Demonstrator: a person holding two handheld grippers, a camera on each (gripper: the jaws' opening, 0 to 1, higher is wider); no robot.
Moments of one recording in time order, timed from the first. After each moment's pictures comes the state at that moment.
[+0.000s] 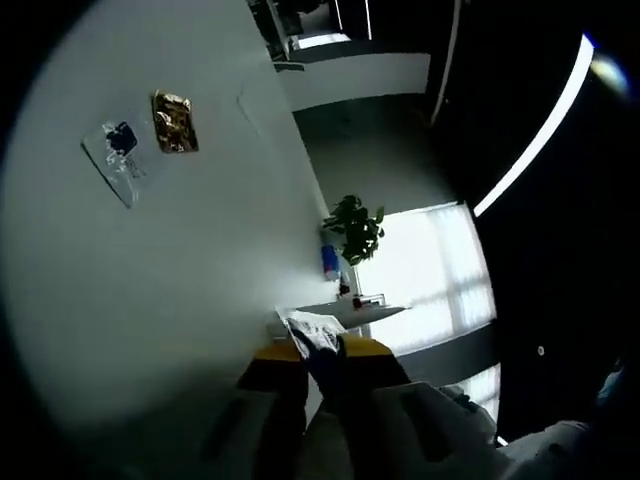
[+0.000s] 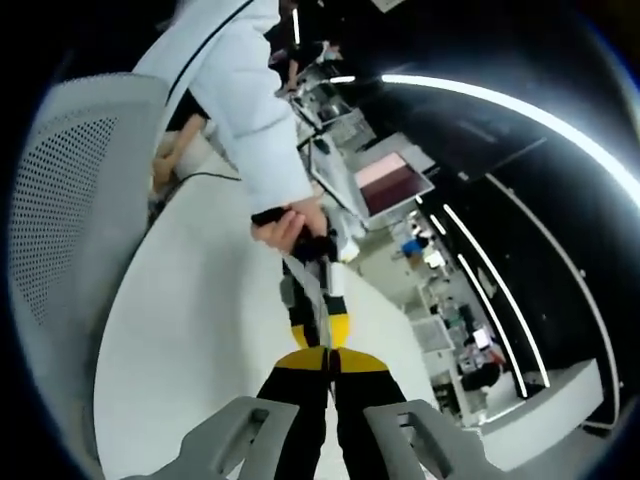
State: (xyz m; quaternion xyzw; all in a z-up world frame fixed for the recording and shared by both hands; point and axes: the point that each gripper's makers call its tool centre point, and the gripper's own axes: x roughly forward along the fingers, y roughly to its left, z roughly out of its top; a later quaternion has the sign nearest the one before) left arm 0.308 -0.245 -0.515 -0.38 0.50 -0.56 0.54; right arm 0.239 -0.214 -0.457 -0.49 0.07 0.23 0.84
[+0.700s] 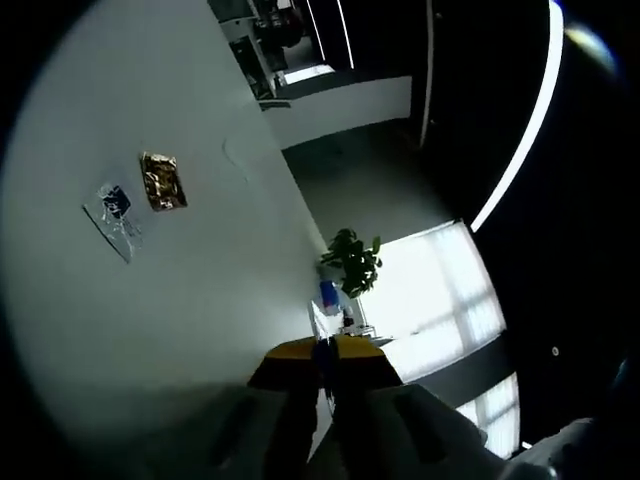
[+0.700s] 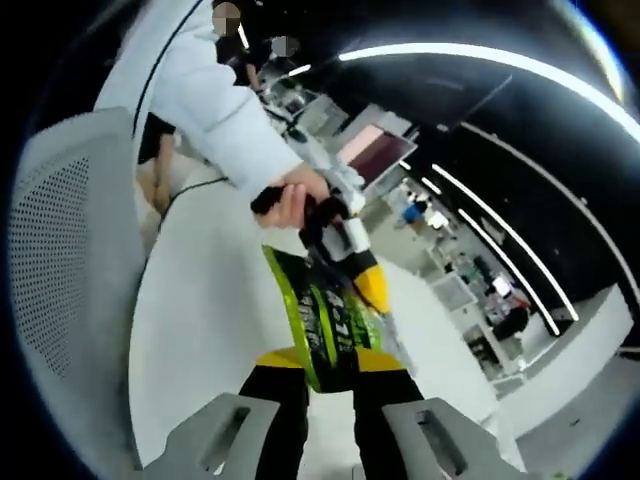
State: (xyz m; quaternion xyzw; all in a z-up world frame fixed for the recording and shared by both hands) left arm 0.333 -0.243 -0.488 -0.40 0.44 -0.54 0.59; right arm 0.228 -0.233 -0.484 -0.34 0.15 0.20 0.91
